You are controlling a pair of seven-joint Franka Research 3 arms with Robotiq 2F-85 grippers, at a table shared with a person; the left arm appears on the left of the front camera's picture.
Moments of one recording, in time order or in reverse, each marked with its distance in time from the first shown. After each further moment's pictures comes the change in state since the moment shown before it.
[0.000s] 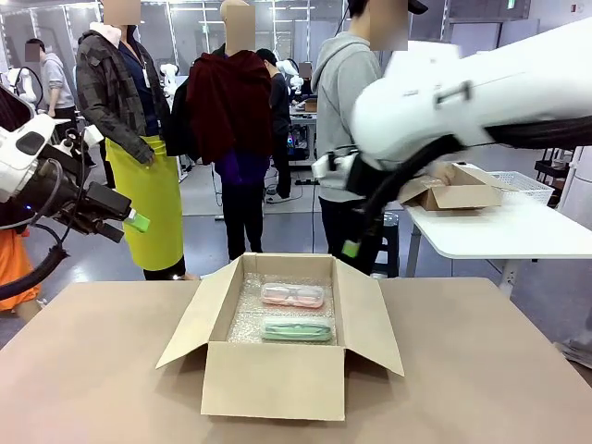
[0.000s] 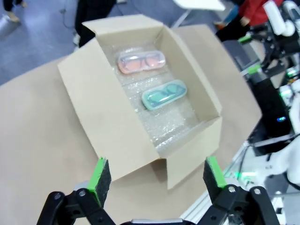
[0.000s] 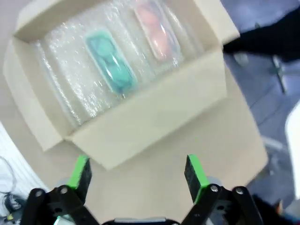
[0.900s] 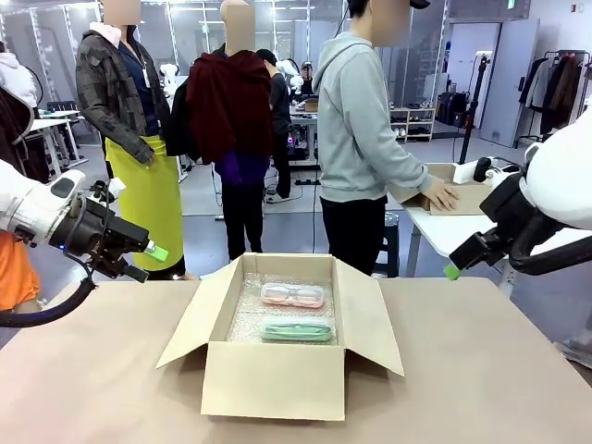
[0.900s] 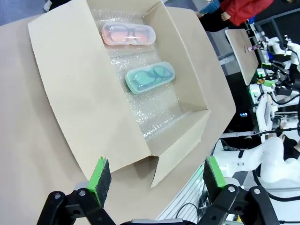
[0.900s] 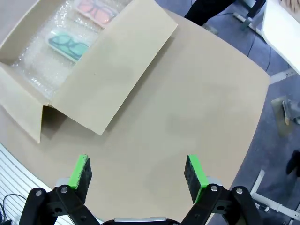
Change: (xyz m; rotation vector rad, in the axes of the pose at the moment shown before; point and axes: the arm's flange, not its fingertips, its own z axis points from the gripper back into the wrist) left arm -0.018 0.056 -0.067 -0.178 0.118 0.181; right arm -0.184 0.001 0.036 -0.080 -0.225 -0.407
